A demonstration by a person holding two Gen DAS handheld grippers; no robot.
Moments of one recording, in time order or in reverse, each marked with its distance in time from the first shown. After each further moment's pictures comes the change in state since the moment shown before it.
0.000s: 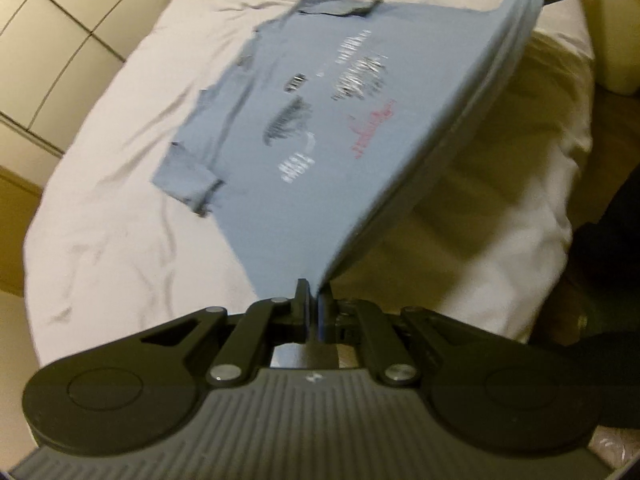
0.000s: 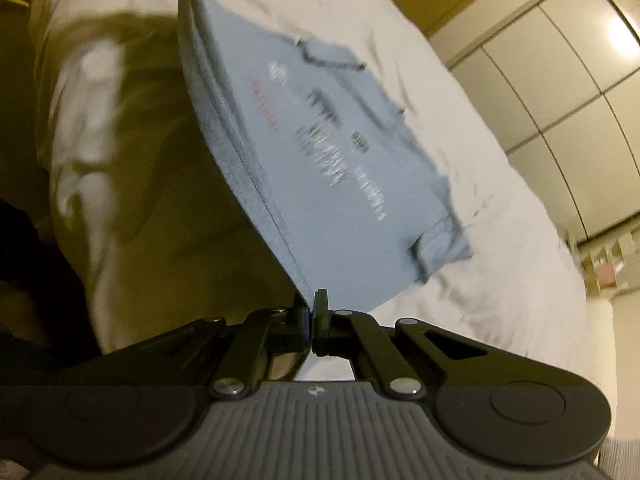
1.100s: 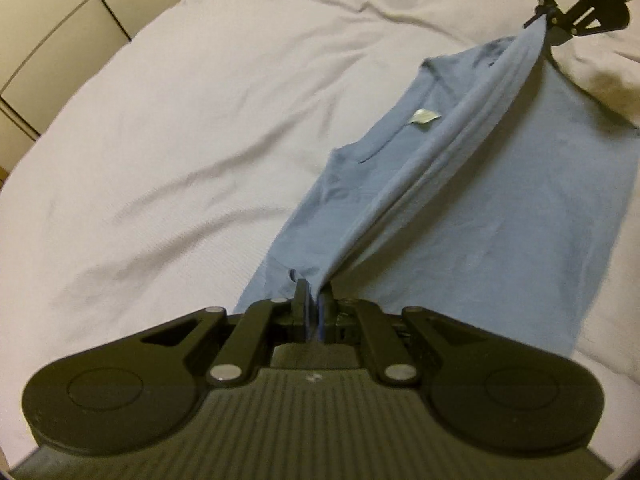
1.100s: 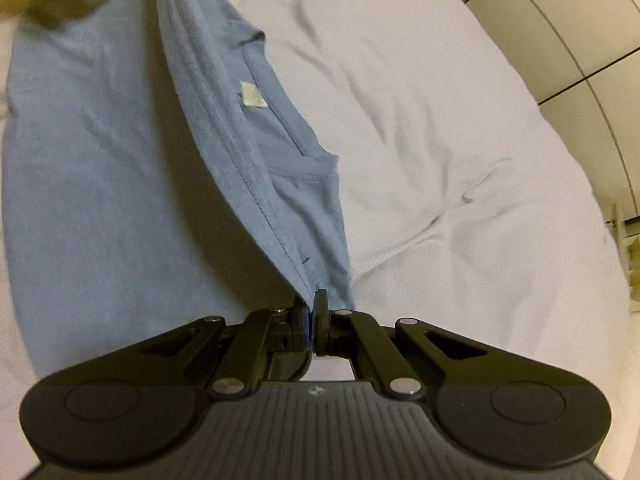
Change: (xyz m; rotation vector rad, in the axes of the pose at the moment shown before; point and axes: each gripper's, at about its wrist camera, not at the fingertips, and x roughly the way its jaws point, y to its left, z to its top) left arm 0.252 0.269 0.164 -0.165 -0.036 -0.159; right arm 0.284 -0.284 0.090 0.028 0.208 0.157
